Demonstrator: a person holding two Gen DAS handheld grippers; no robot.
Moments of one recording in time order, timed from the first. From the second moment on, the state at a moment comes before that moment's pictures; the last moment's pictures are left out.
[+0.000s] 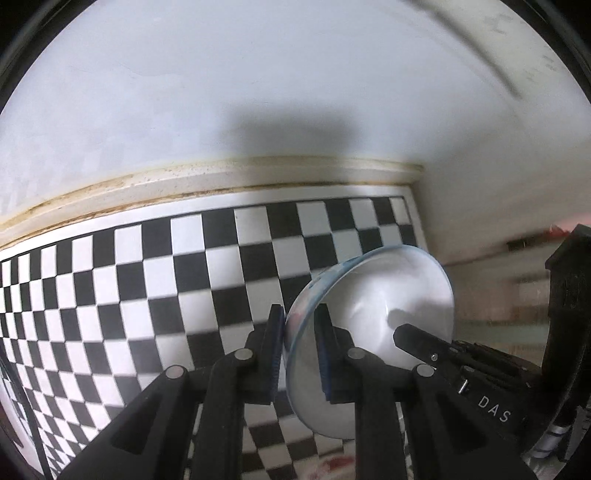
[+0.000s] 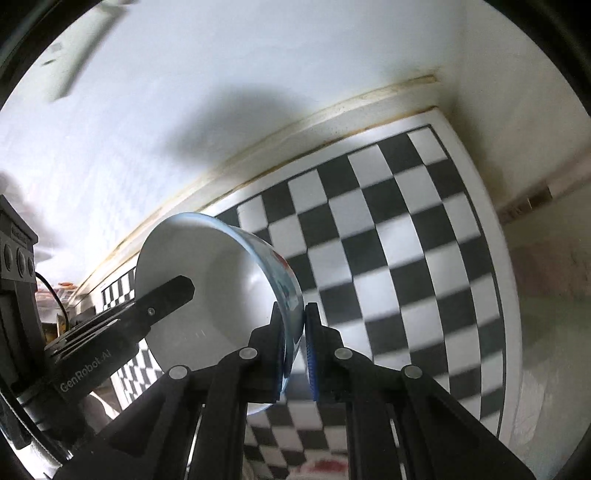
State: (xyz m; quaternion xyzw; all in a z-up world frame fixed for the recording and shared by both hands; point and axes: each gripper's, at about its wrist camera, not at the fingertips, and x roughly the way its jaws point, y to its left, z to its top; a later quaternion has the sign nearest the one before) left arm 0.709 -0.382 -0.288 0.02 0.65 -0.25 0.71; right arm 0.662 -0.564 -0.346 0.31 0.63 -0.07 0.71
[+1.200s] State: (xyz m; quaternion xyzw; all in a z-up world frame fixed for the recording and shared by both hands) left arm 0.492 -0.337 -0.314 0.11 0.68 -0.28 0.66; right arm 0.401 -0.492 -0.350 0.34 0.64 -0.10 0.68
